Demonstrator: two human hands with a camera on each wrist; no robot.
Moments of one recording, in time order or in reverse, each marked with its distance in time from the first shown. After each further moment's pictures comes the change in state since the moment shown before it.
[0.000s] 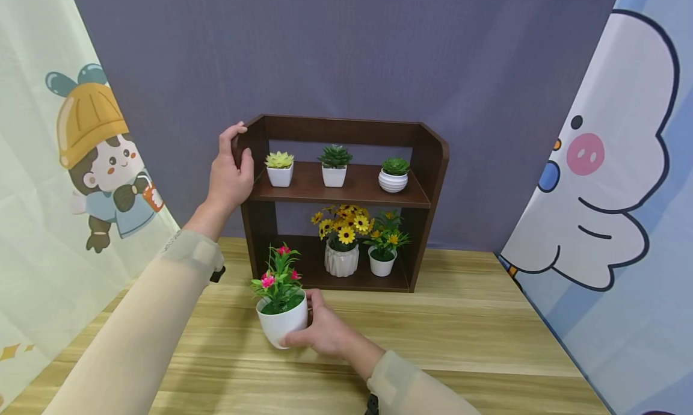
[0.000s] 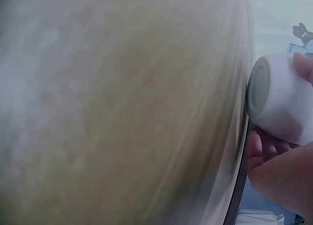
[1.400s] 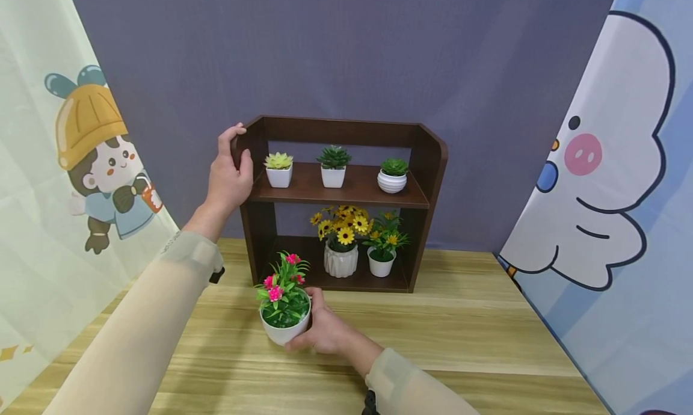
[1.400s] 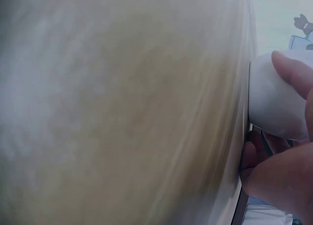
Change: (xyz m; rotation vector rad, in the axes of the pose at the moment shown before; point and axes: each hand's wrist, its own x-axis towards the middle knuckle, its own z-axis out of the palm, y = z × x) left_hand -0.001 0.001 -0.002 0.014 -0.007 0.002; right_hand 0.004 0.006 -0.001 -0.043 -0.012 0.012
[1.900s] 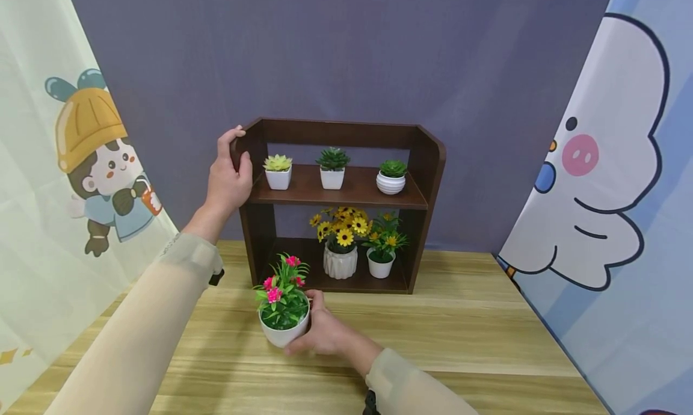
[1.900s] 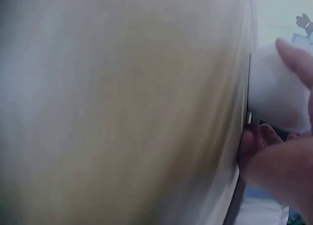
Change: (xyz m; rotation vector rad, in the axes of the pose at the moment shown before) left_hand 0.000 -0.001 0.001 -0.007 0.005 -0.003; right_hand 0.001 0.002 -0.004 -0.010 -0.037 0.014
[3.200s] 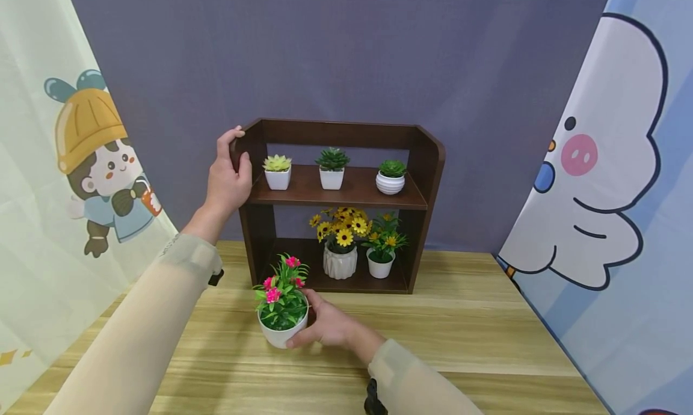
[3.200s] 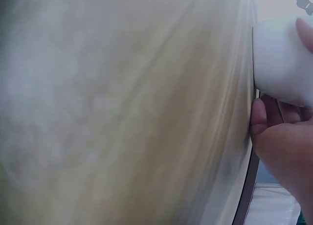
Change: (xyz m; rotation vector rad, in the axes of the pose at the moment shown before) left_hand 0.000 0.000 0.000 -0.009 0.007 -0.009; right_hand 0.013 0.009 -0.016 0.097 -0.123 0.000
